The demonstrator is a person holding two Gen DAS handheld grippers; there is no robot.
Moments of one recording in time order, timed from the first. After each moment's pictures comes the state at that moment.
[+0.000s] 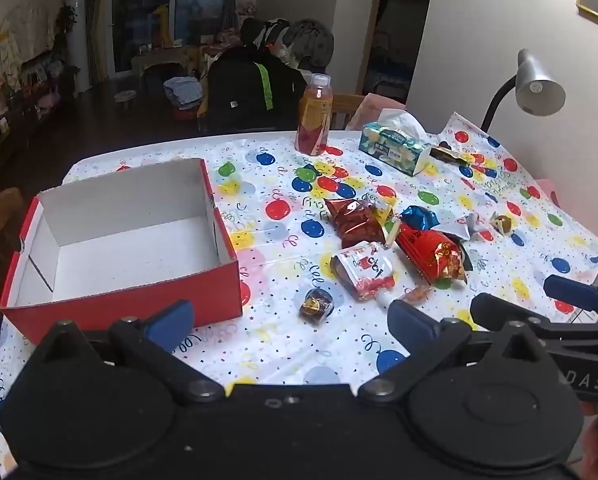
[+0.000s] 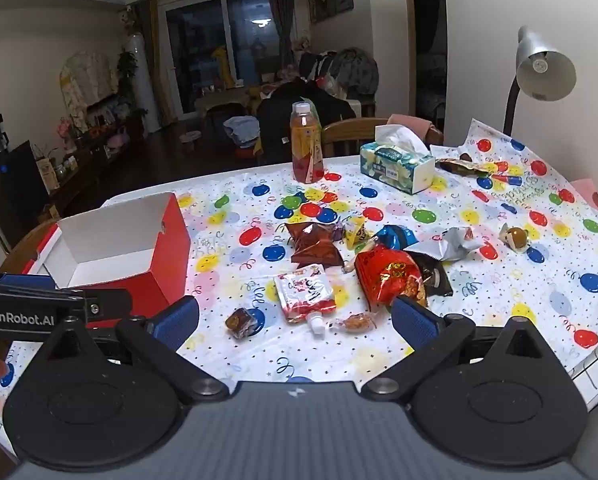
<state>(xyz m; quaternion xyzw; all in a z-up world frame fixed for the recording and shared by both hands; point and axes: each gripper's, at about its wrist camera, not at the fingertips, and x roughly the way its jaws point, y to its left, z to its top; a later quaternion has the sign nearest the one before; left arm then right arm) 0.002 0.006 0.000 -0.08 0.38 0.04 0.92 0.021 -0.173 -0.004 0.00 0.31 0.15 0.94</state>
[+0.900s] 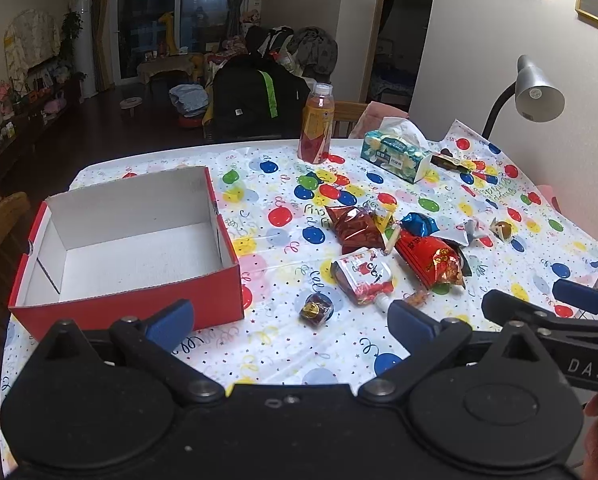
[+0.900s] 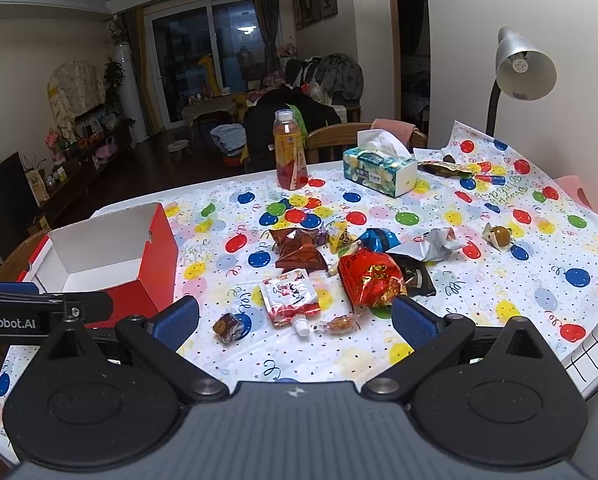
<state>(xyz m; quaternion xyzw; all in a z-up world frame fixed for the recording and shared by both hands) -0.008 -0.008 0.007 -0.06 0.36 0.05 0.93 0.017 -0.185 -0.002 0.02 0.31 0.13 0.94</state>
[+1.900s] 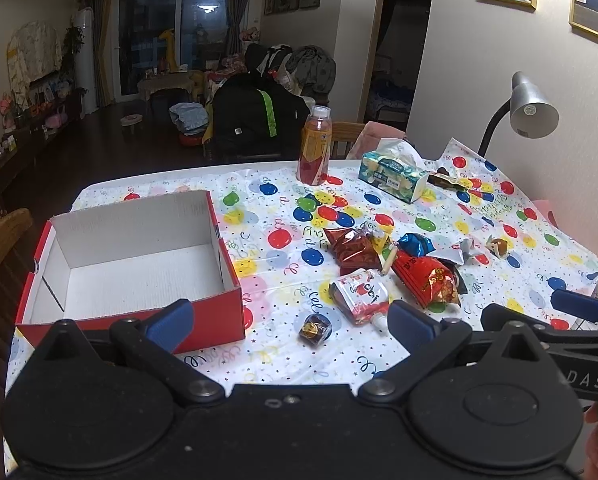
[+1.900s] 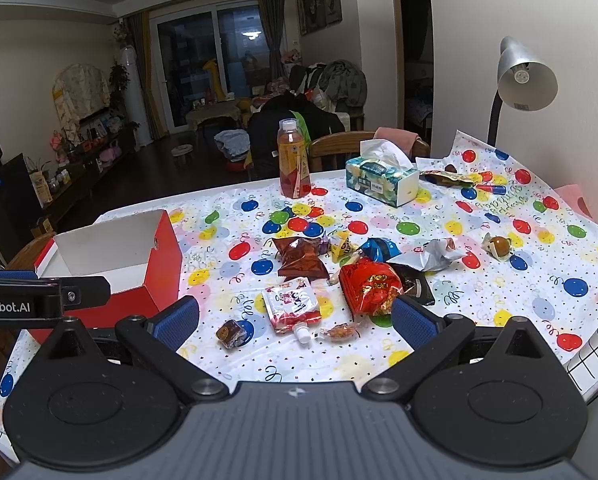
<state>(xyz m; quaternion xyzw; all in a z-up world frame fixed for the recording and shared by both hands) -0.015 -0.006 0.021 -0.06 0.33 0.05 0.94 0.013 -0.187 0.009 0.02 0.30 0.14 0.94</state>
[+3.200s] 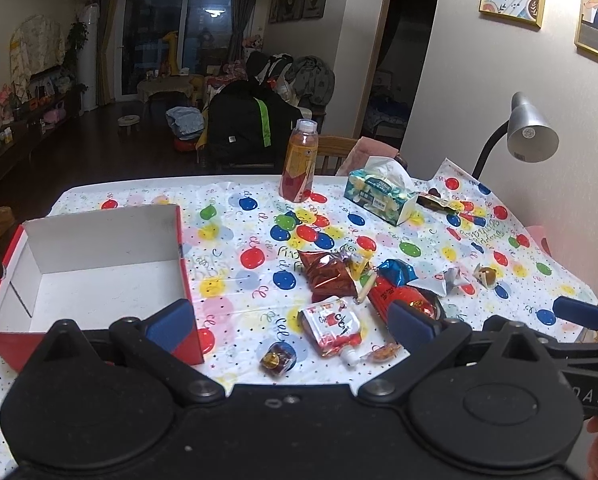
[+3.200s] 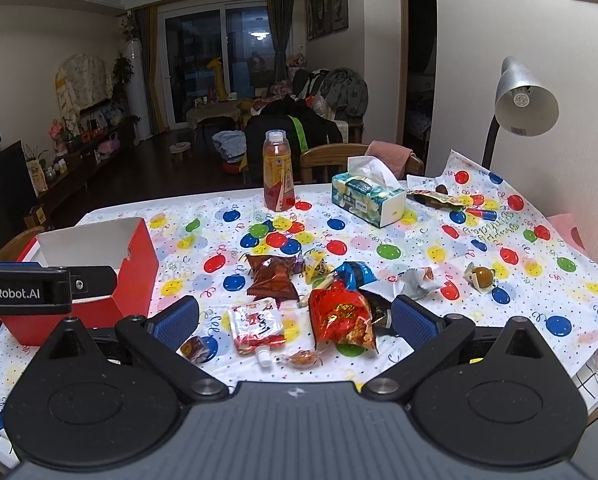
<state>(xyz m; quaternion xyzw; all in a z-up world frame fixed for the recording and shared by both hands) 0.021 -0.037 0.023 -0.08 0.32 0.05 0.94 0.049 -0.216 0.018 -0.02 0.29 0.15 0.94</state>
